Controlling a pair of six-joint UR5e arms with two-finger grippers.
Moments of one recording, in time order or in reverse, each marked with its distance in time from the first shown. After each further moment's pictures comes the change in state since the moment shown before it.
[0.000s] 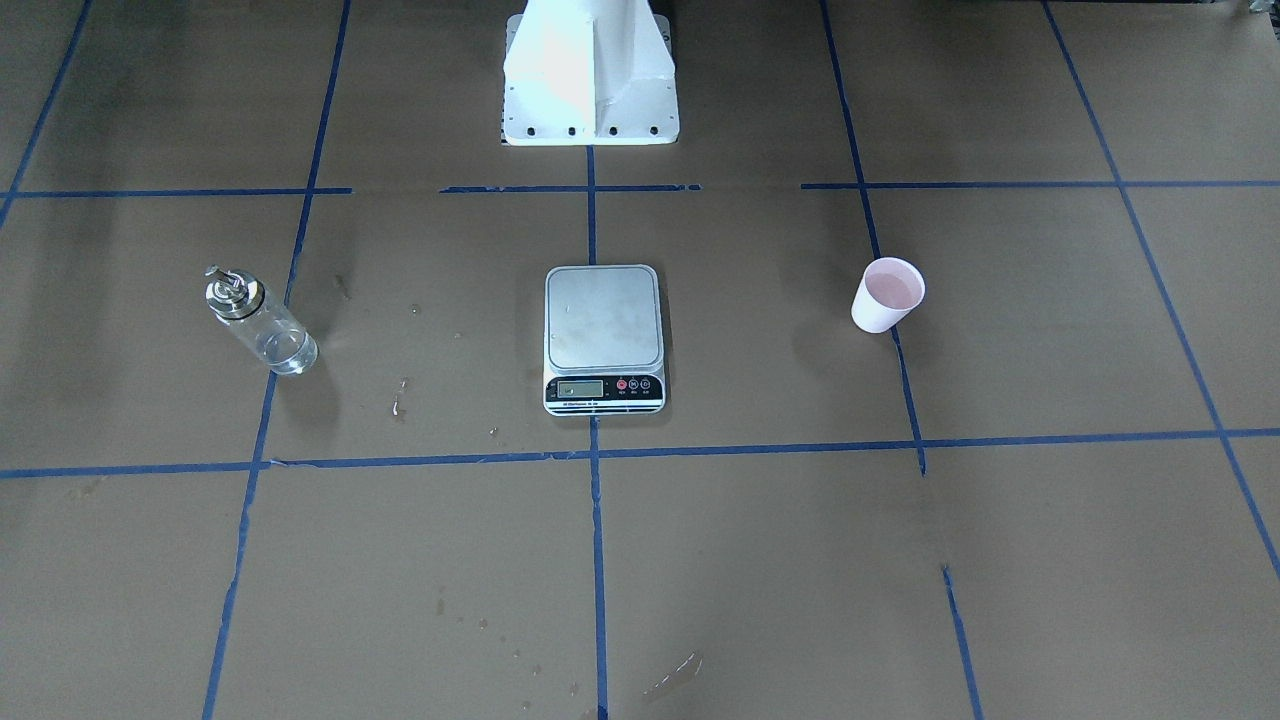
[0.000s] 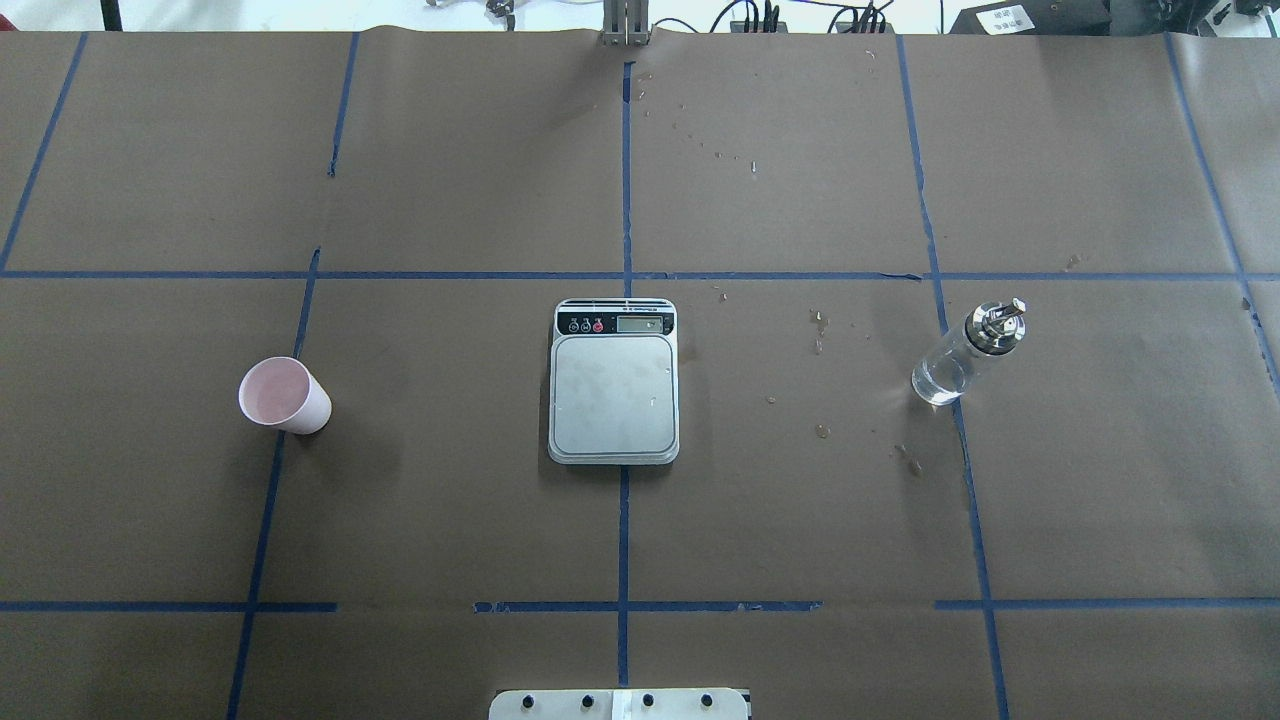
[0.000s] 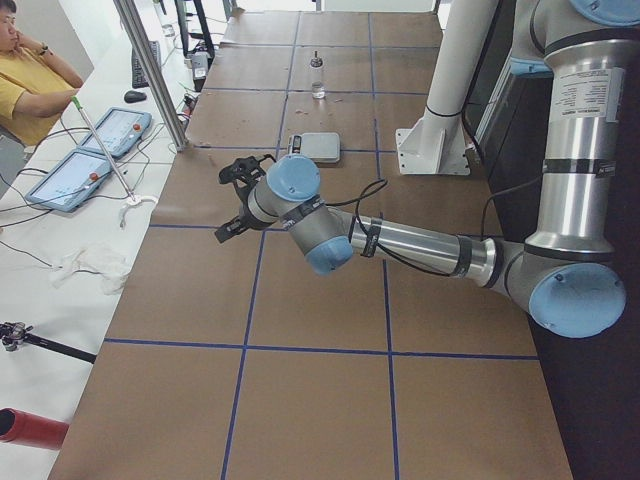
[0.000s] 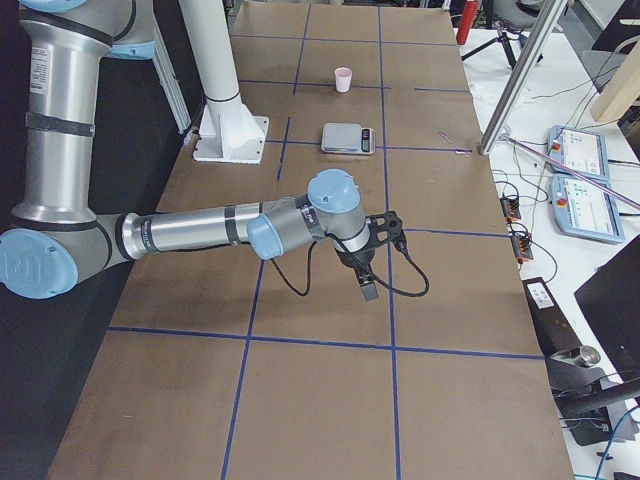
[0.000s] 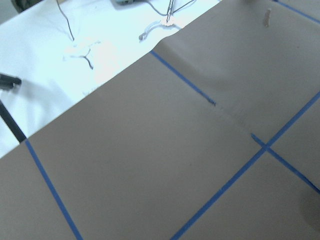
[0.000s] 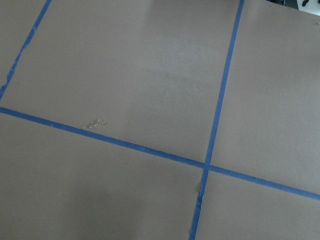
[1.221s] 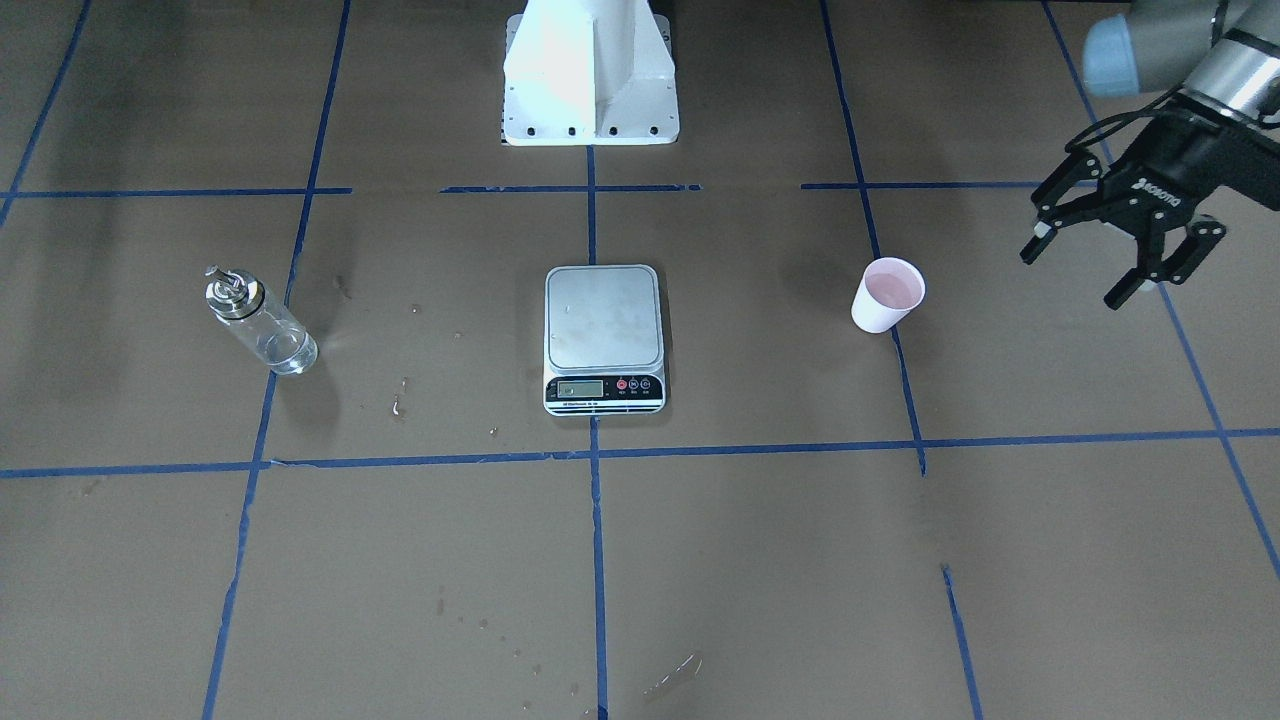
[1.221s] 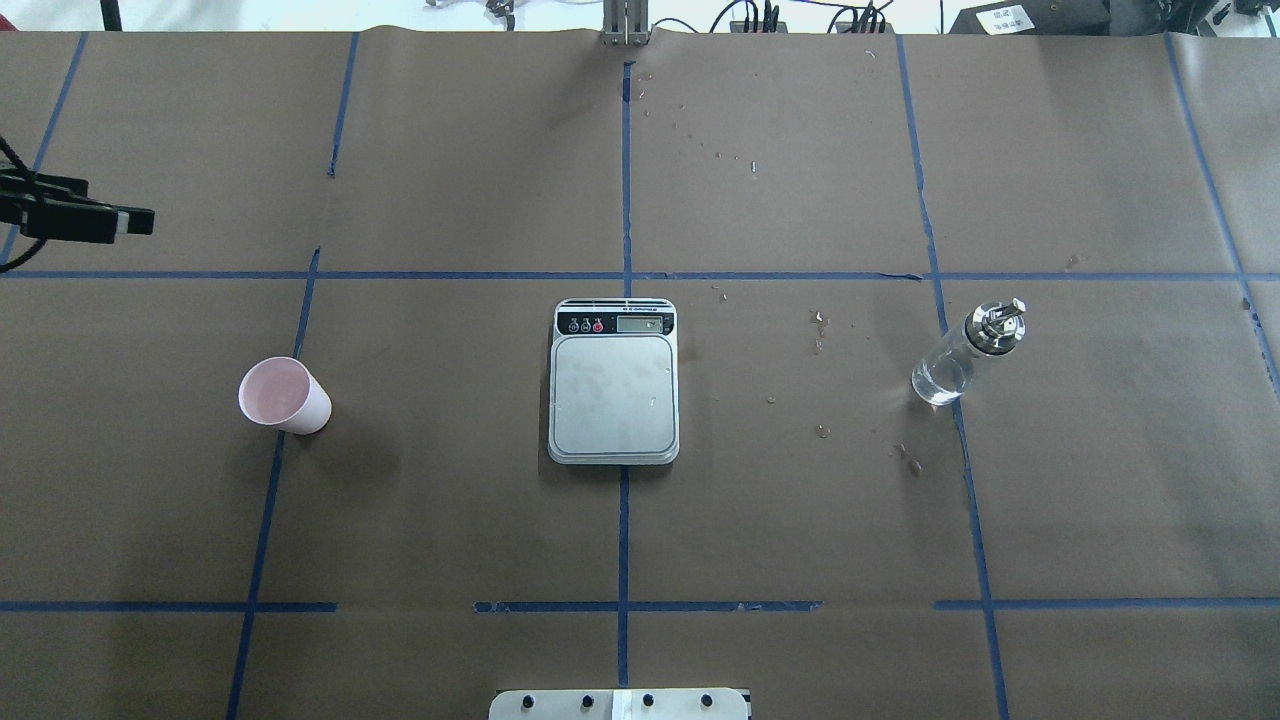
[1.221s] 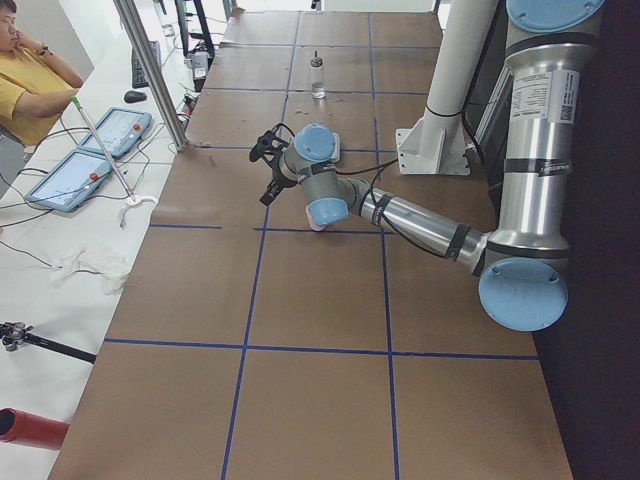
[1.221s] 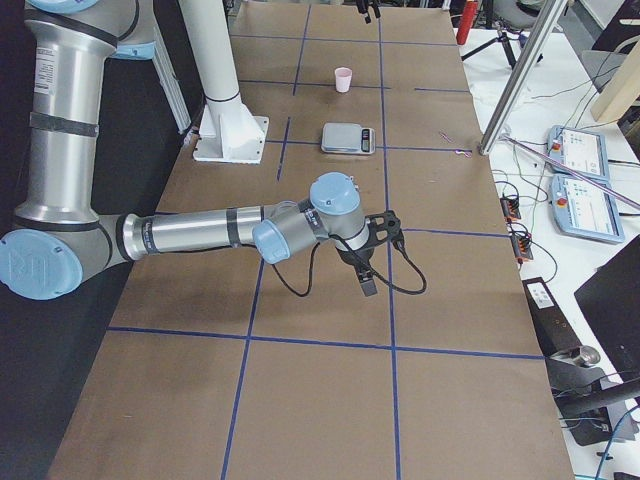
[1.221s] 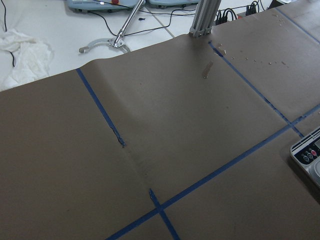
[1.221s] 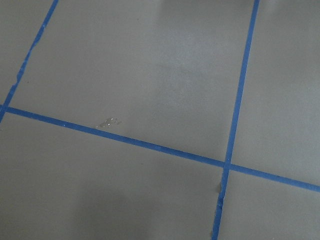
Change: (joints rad) left arm 0.459 0.008 -0.165 -0.004 0.308 -0.733; right arm -0.056 -0.009 -0.013 0.050 0.002 0.087
